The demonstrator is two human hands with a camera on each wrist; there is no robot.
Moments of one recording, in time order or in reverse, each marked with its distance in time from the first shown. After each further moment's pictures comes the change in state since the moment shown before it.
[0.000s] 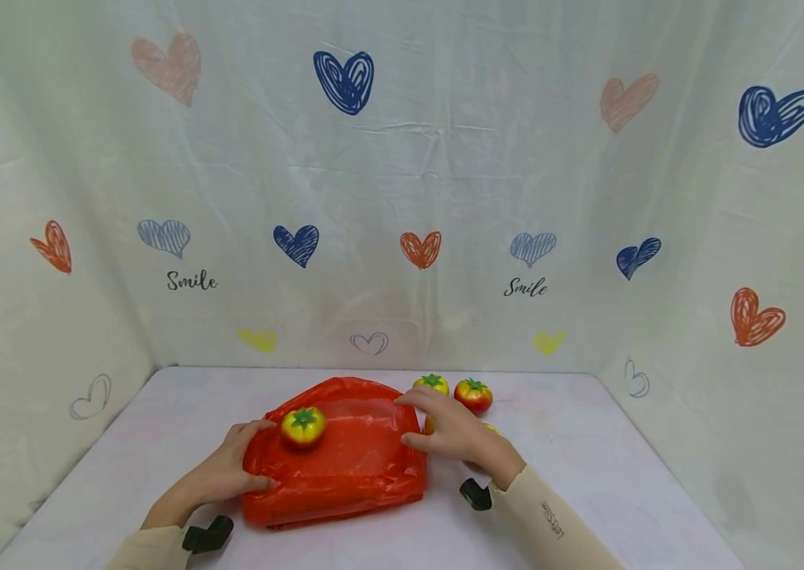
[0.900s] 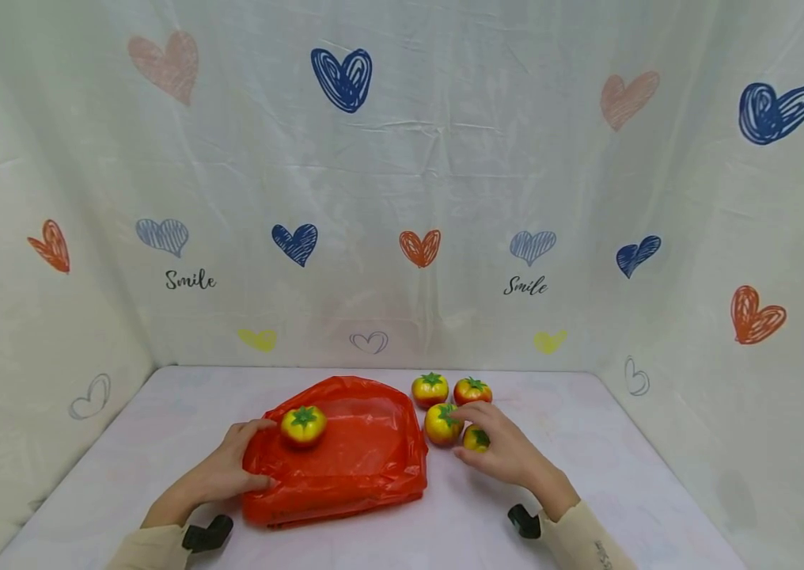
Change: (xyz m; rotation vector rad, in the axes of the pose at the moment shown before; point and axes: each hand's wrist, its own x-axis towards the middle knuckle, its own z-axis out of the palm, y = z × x) left_hand -0.002 -0.002 -0.001 0.014 0.007 0.054; right_hand -0.066 0.053 0.002 0.014 0.216 0.068
